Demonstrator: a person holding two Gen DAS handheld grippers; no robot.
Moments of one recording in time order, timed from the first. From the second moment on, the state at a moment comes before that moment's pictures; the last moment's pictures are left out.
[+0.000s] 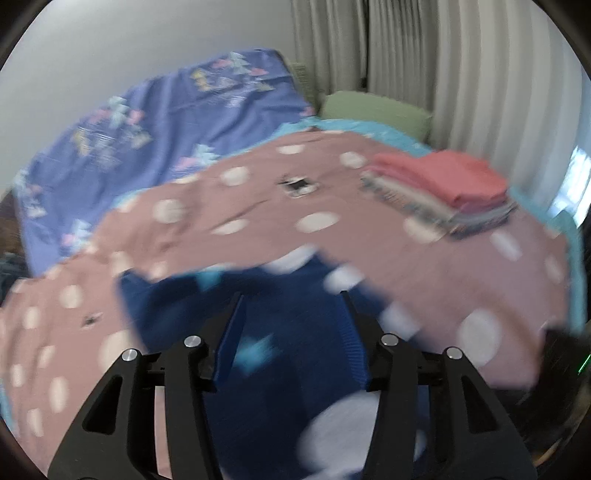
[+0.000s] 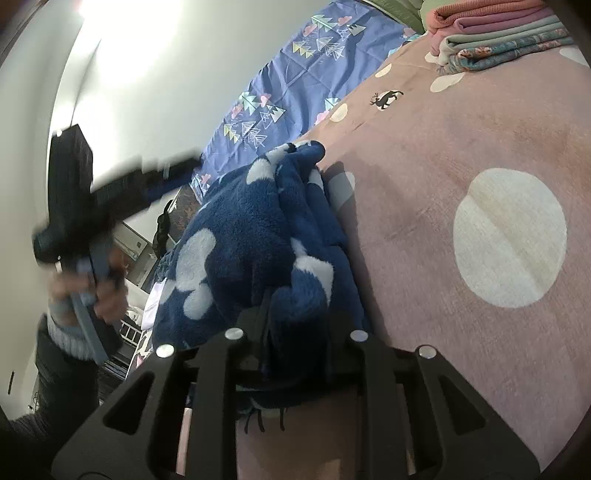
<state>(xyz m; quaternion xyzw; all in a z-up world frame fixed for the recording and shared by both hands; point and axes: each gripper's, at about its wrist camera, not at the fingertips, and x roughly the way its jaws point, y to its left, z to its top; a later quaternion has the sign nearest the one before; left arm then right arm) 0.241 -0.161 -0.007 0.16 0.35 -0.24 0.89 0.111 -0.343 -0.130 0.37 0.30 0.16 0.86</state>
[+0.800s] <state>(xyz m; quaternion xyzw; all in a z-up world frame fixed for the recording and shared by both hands) 0.210 -0.150 -0.058 0.21 0.32 -0.20 0.90 0.123 -0.294 -0.098 0.18 0.31 0.10 0.93</state>
